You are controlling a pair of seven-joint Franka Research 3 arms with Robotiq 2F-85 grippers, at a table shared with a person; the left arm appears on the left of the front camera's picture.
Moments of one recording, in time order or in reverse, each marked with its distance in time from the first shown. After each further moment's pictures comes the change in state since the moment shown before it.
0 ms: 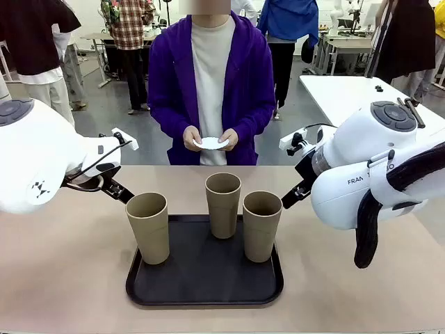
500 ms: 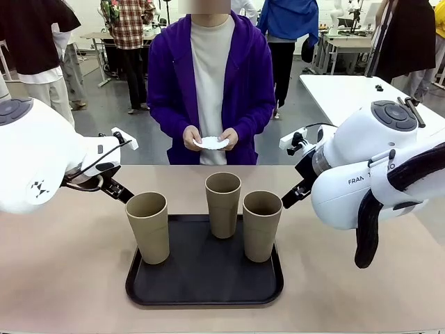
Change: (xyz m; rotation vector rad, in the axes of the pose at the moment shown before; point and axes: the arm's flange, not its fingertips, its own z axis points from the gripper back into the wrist) left arm 0.000 0.000 0.000 0.000 0.000 0.000; right arm 0.000 0.000 0.000 0.000 0.000 0.000
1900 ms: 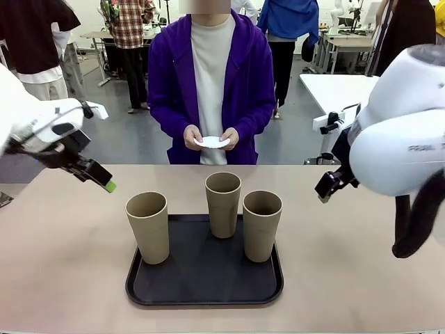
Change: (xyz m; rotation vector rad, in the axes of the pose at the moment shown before) left arm -0.009 0.019 0.117 -0.186 0.087 0.136; right arm -0.017 -0.008 0.114 -0.033 0.260 -0.172
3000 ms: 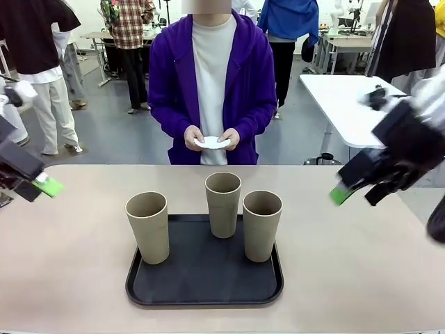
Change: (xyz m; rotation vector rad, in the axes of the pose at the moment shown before) left arm -0.067 0.013 0.085 -0.394 0.060 0.167; right arm -0.063 -0.001 0.097 0.436 -0.006 -0.210
